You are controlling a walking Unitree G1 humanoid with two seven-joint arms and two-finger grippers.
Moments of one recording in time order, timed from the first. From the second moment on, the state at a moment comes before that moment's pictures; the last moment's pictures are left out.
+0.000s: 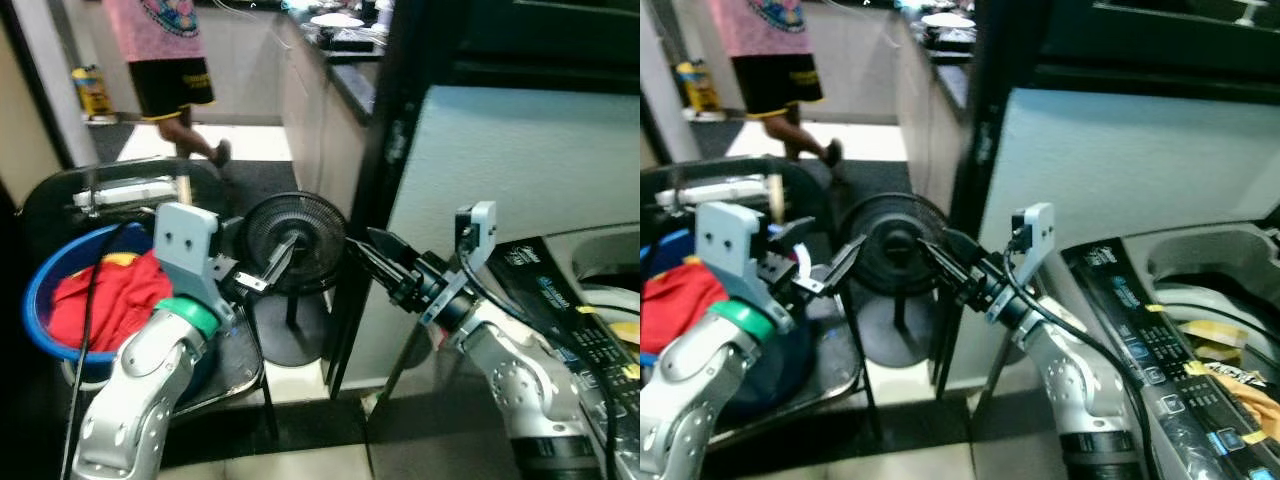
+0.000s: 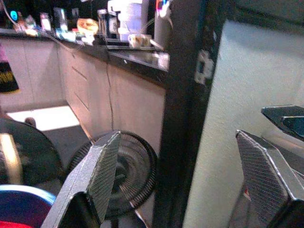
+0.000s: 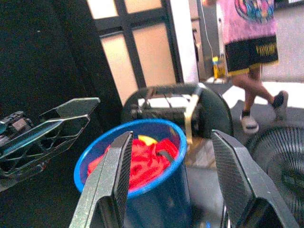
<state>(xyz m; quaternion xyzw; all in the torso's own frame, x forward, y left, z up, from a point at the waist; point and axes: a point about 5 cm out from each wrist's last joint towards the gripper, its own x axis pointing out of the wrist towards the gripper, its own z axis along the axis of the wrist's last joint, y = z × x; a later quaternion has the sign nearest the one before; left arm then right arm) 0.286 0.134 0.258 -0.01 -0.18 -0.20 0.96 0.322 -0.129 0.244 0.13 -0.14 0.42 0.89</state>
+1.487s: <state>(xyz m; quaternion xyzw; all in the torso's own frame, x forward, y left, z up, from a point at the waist) 0.303 0.161 0.246 -0.04 -0.16 -0.04 0.99 0.332 -0.101 0.223 0.01 -0.14 0.32 0.94</state>
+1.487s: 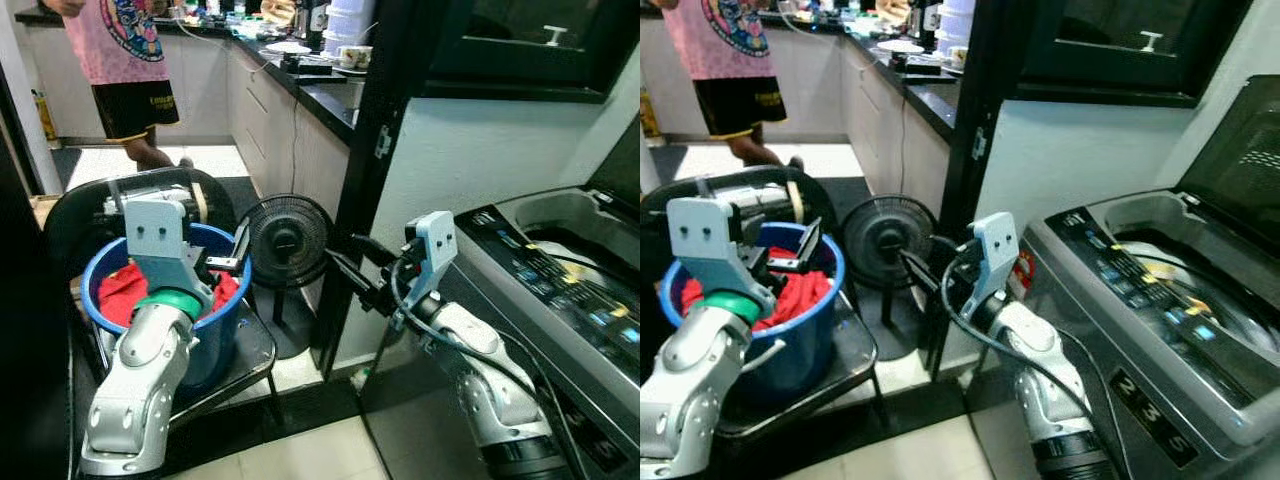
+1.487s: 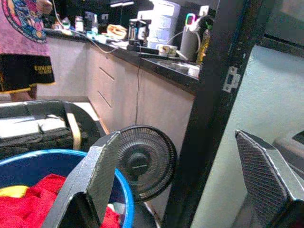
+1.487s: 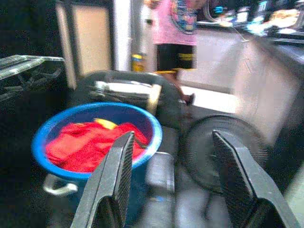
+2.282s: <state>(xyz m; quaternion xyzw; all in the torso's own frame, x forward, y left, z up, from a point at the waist) 0.304 0.157 0.243 -0.05 -0.16 -0.04 0.99 0.330 -0.093 0.212 0.01 -0.13 0.34 0.93</state>
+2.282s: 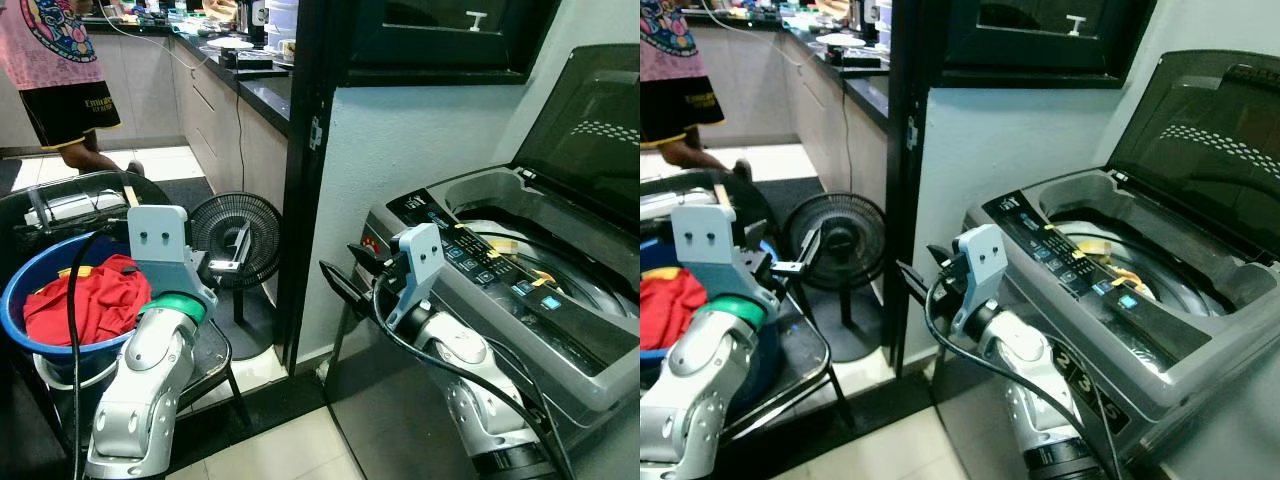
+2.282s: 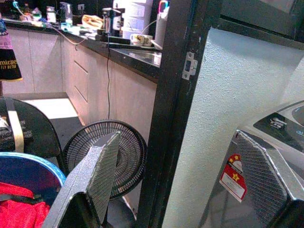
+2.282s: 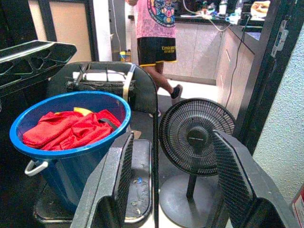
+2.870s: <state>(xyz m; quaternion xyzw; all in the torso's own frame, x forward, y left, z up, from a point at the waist) 0.306 0.145 0.238 -0.03 -0.15 -0.06 0.99 0.322 -0.093 0.197 0.02 -0.12 0.35 0.93</state>
